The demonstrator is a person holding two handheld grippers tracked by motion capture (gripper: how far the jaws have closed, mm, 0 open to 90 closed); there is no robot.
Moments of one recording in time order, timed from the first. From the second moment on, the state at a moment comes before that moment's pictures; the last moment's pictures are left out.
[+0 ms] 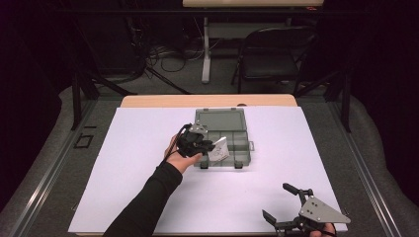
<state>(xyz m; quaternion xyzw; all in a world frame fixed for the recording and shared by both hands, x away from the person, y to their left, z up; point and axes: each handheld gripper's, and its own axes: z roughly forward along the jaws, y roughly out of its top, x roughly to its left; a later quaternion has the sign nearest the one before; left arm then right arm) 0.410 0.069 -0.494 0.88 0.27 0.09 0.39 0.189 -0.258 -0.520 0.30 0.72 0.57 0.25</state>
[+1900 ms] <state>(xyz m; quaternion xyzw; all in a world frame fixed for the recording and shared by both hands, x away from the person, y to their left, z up) 0.371 0.135 -0.454 0.79 0.35 0.12 0.49 0.188 -0.260 -0.519 0.30 0.72 0.57 0.25</state>
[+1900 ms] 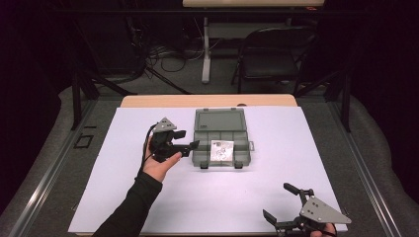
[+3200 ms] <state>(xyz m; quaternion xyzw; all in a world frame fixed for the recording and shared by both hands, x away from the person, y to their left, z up) 0.268 0.231 -0.484 0.75 0.35 0.20 0.53 0.188 -0.260 -0.519 0.30 0.72 0.57 0.25</state>
